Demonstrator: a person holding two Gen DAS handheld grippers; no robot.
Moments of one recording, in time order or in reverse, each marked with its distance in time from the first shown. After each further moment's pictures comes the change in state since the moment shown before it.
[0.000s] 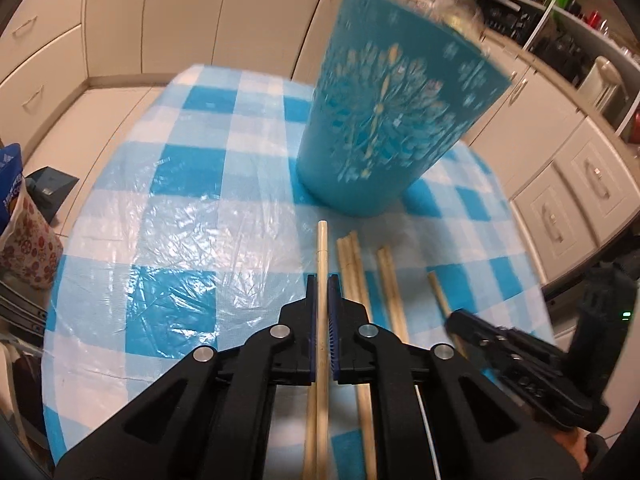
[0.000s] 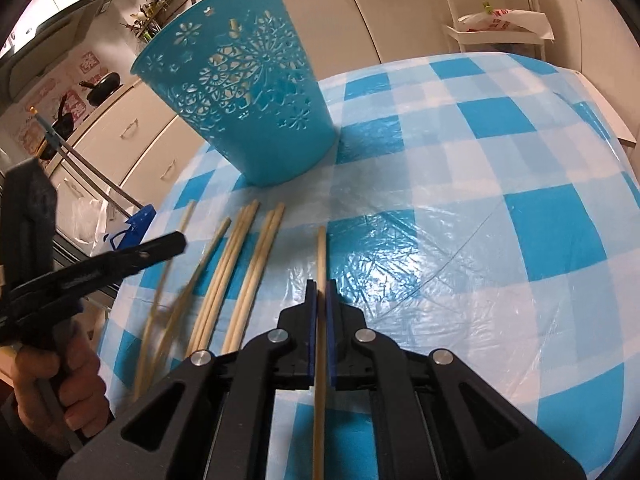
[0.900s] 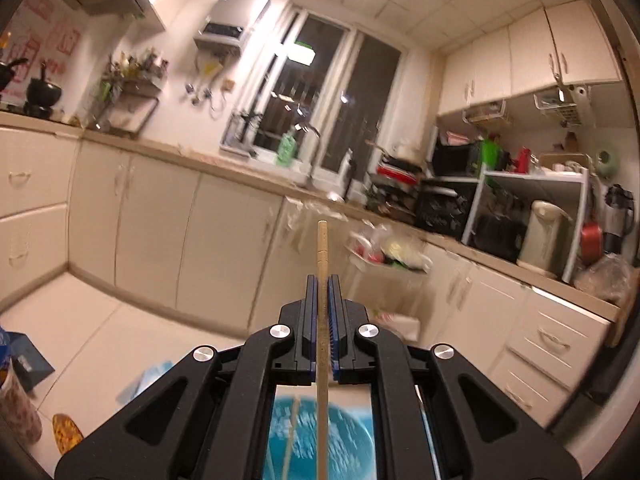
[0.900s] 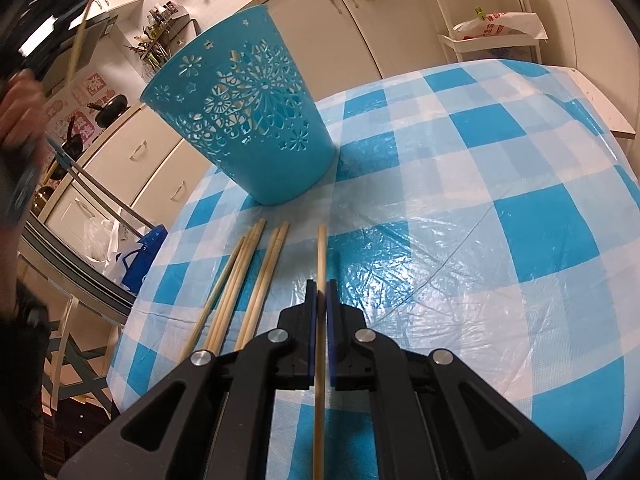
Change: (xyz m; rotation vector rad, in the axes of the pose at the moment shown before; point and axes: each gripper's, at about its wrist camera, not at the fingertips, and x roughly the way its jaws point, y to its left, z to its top) left arm -0.132 -0.089 0.170 0.084 -0.810 -0.090; right arm -0.012 -0.010 -0.001 0.041 -0.060 0.058
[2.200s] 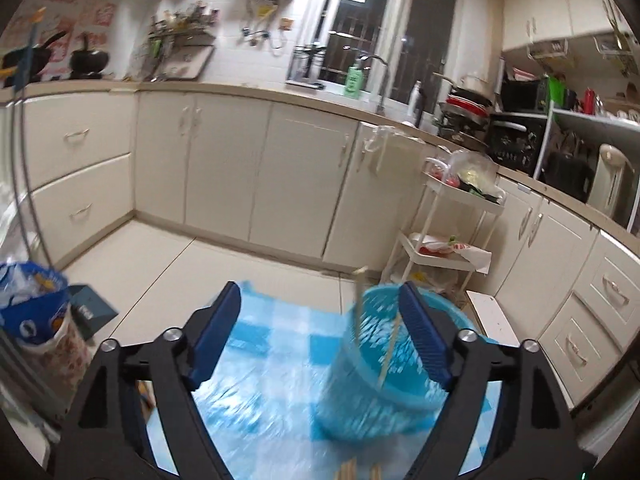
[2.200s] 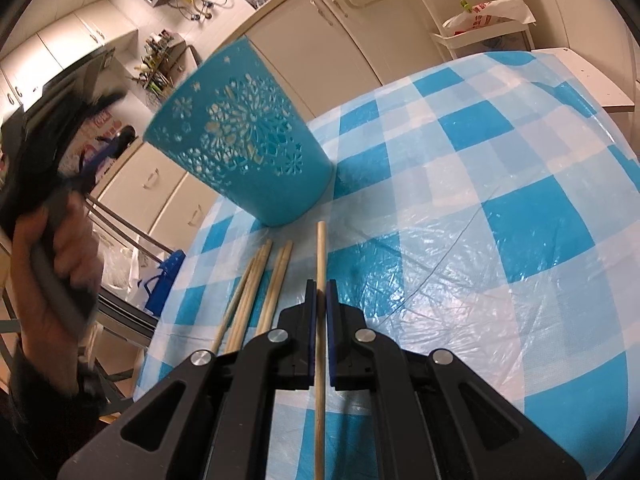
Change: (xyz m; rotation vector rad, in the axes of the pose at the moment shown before) left arm -0.026 0.057 -0.080 -0.006 0.253 0.263; right arm -0.015 -0.015 0.004 0.091 -0.066 0.076
